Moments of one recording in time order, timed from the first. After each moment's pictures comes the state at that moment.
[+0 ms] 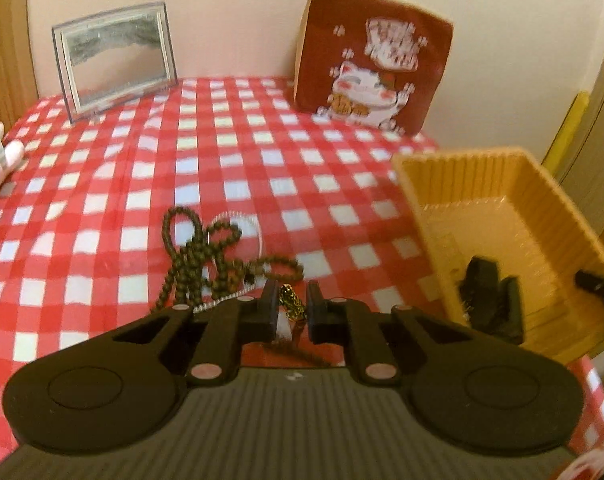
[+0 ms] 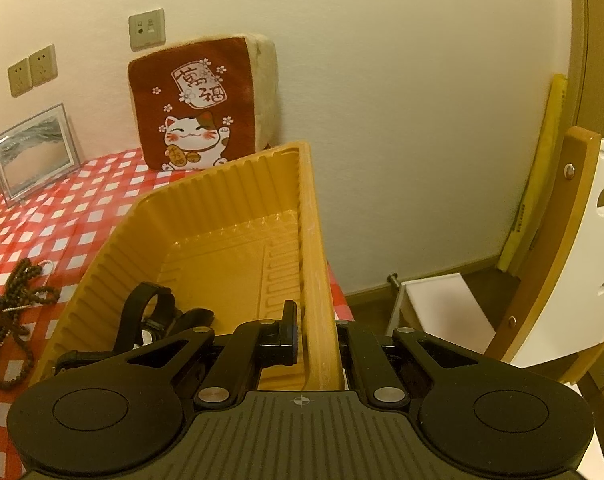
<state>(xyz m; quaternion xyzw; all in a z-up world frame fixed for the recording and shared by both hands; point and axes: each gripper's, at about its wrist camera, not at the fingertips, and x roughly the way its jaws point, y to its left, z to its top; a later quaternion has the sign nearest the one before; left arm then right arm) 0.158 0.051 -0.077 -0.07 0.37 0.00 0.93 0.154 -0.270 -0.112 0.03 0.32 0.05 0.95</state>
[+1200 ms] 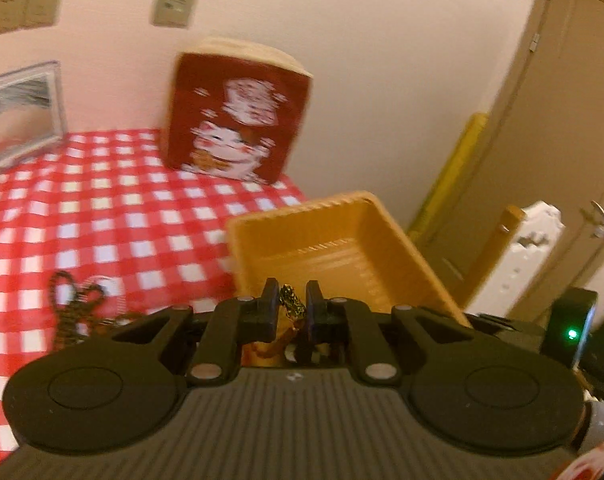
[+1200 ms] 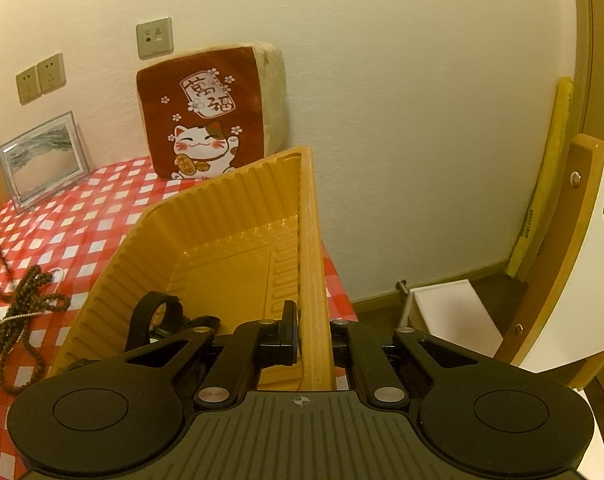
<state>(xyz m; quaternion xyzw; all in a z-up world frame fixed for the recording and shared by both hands) 0.147 -0.023 -0.006 -0.10 0.33 -0.15 0.93 0.153 -0.272 -0.107 0.04 0.31 0.06 0.95</state>
